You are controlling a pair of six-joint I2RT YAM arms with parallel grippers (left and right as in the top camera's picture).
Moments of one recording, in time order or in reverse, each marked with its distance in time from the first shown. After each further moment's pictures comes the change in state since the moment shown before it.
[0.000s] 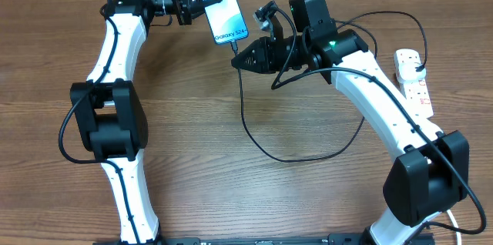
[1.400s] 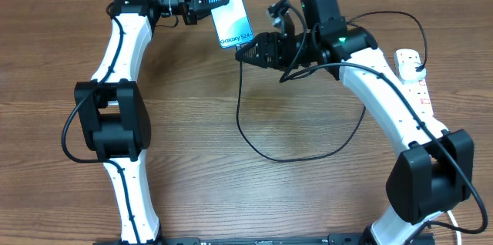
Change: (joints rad) left arm -0.017 0.000 0.000 -0.005 0.004 0.106; right arm -0.056 0.002 -0.007 -0.027 0.031 0.013
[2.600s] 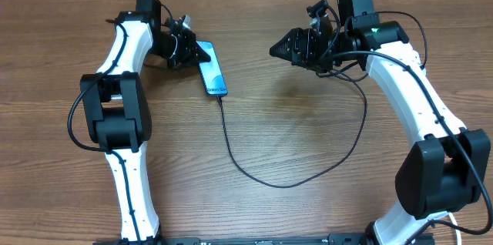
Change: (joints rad) left arm 0.020 0.112 -0.025 -0.741 -0.752 0.685; right arm -0.156 0.000 0.000 -0.185 0.102 -0.053
